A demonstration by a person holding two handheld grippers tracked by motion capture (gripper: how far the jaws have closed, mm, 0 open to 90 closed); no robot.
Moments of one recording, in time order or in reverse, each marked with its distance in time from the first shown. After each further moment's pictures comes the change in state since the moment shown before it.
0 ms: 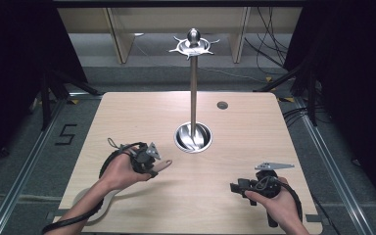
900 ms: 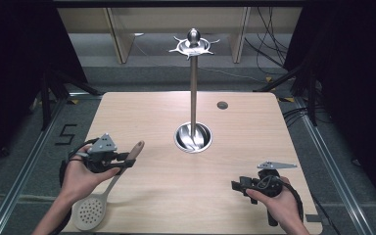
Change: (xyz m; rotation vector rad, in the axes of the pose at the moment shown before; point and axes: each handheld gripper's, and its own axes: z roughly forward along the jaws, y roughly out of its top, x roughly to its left) left arm 0.008 -0.062 -0.074 -0.403 0.094 -0.207; right arm -0.004 0.000 -0.001 -0.036 0.003 0.017
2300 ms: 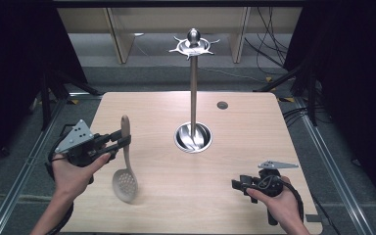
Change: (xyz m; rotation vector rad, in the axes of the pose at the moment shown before) left arm -0.004 0.032 -0.031 -0.451 0.055 -0.036; right arm 0.000 0.001 -0.002 -0.023 -0.011 -0.012
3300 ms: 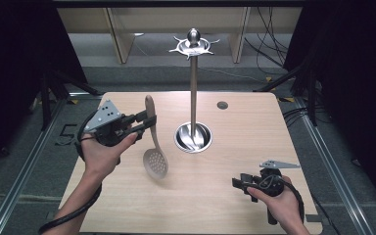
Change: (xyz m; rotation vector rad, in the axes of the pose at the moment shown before) left arm -0.021 0.043 0.054 -0.065 -0.012 -0.009; right arm 0.000 0.001 -0.003 -0.041 0.013 0.007
